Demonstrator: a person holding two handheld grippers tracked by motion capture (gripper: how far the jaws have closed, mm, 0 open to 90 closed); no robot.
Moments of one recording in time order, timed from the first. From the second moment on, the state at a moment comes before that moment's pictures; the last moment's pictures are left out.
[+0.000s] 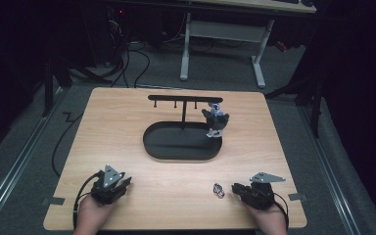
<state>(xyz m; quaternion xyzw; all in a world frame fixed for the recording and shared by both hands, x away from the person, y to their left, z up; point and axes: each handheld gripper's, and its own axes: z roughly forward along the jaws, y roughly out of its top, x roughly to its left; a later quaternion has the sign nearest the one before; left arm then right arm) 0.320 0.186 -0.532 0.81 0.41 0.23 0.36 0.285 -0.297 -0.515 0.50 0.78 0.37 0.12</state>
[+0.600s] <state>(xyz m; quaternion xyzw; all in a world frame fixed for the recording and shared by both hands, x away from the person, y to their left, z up) 0.320 0.210 -0.524 0.78 0.42 0.21 0.41 0.286 -0.267 -0.498 0.47 0.84 0.25 0.12</state>
